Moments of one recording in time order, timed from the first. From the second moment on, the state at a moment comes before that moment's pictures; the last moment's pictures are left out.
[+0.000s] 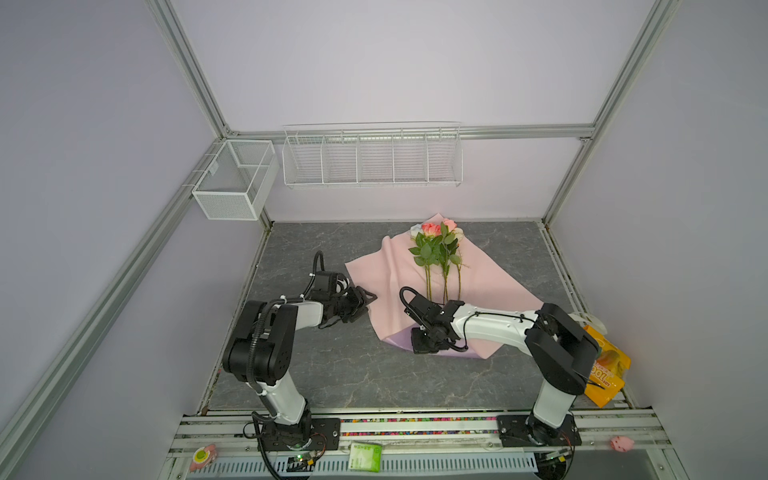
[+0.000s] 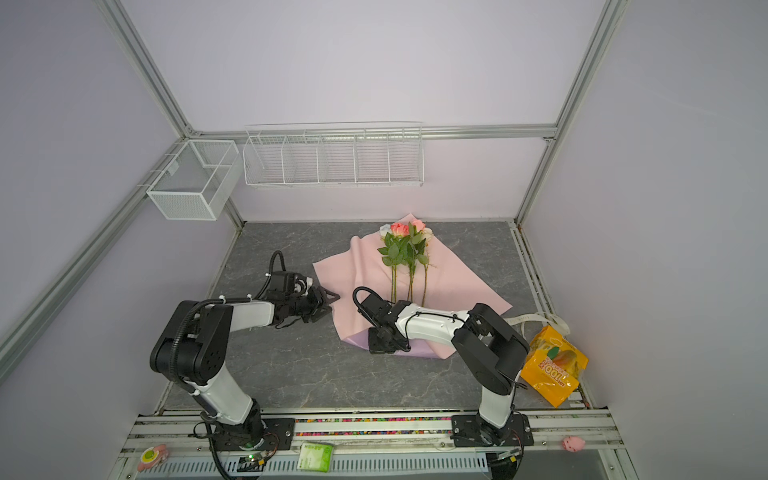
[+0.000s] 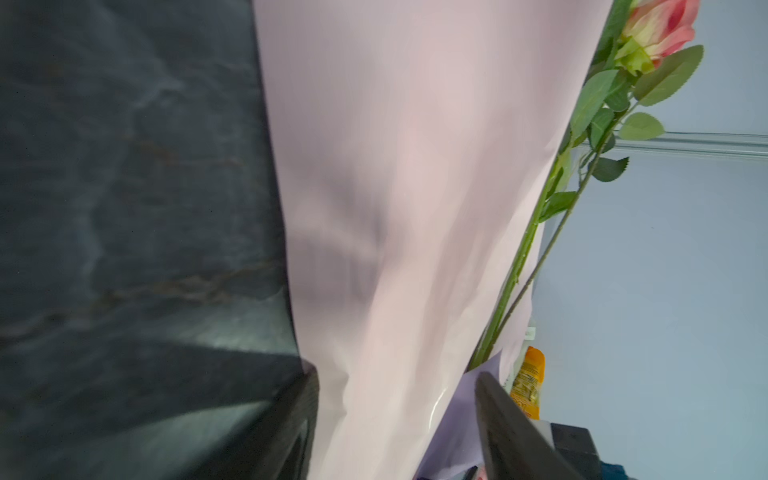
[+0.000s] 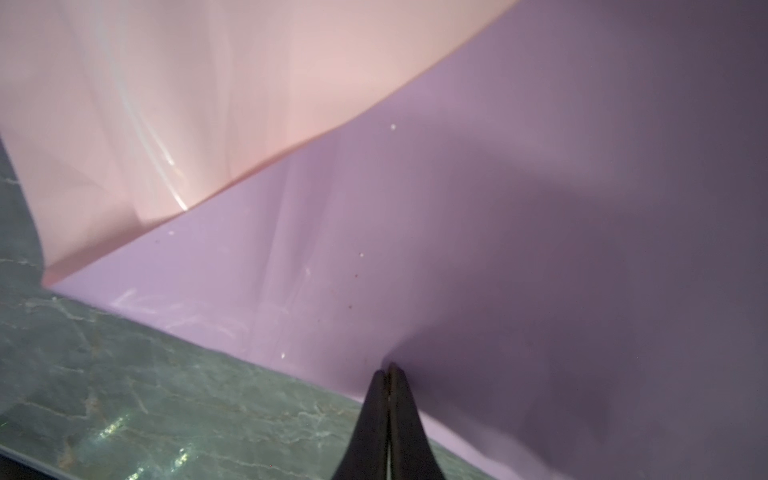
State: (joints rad) left arm -0.22 1.76 0.74 0.19 0.68 -0.93; right arm 0.92 1.80 1.08 -0.62 -0.06 0.80
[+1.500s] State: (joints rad) left arm -0.05 1.95 1.19 -0.21 0.44 -0.75; right arm 0.88 1.80 1.09 -0.63 -0.14 0.79
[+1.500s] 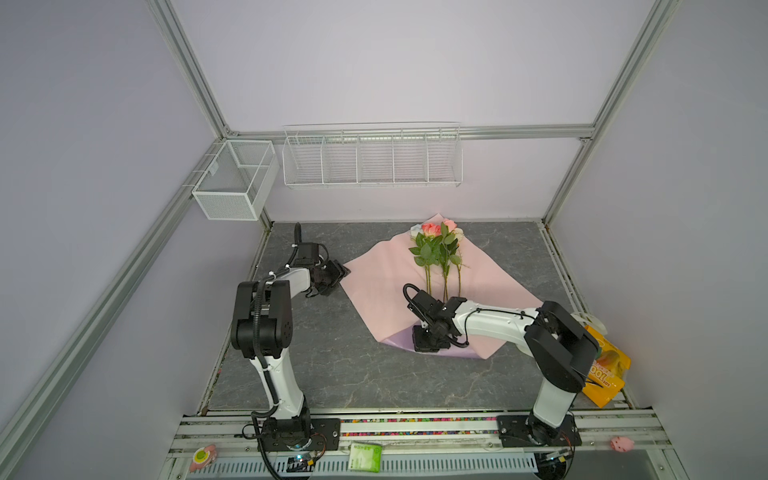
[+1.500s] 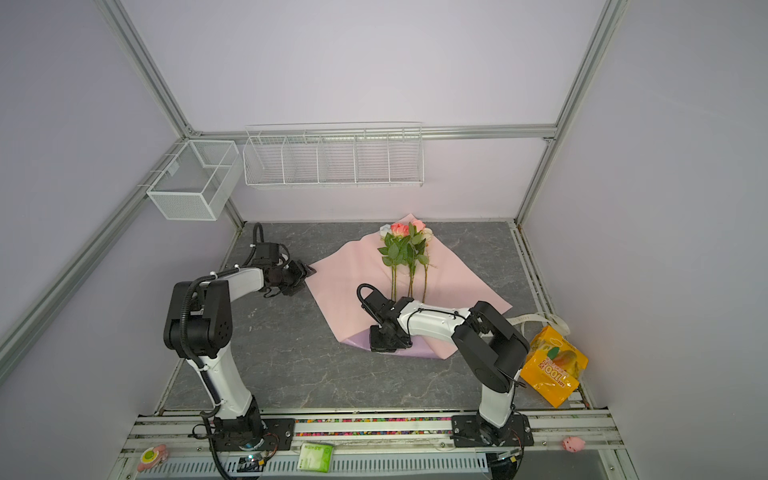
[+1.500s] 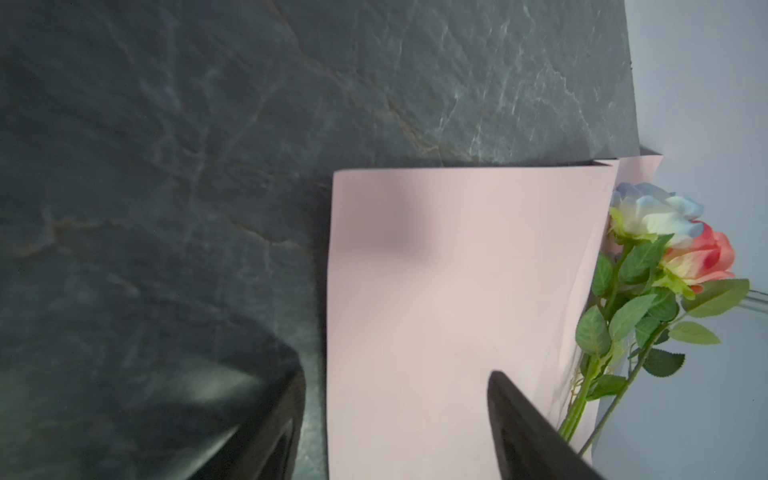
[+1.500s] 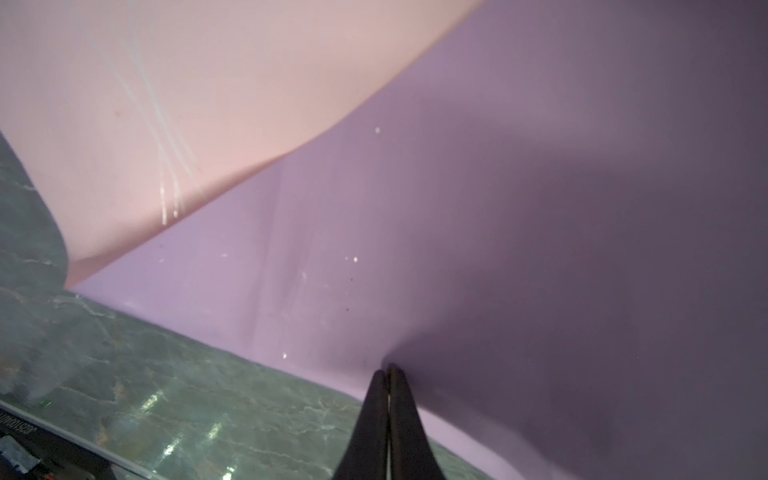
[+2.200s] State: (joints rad) left arm -0.04 1.97 1.06 0.05 0.66 -0.81; right arm 0.87 1.80 1.09 -0.61 -0.14 0.79
